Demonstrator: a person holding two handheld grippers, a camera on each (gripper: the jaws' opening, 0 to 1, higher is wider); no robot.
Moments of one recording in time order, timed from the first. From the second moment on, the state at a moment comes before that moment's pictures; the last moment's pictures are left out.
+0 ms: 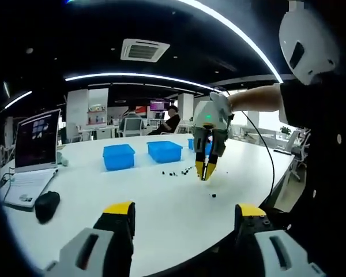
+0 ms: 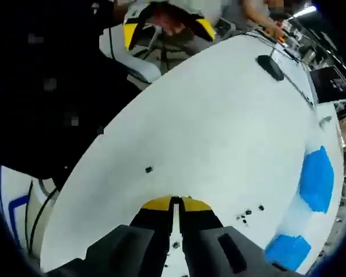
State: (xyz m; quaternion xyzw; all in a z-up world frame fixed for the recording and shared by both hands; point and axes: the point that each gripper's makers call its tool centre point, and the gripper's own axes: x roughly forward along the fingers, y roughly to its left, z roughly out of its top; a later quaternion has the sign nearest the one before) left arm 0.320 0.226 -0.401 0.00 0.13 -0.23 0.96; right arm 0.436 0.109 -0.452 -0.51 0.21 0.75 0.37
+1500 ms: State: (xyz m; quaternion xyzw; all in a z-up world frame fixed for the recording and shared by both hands) left arm 0.349 0.247 -0.354 -0.01 0.03 -0.14 0.99; right arm 0.518 0.138 -0.236 -0.01 -0.07 0.56 0.83
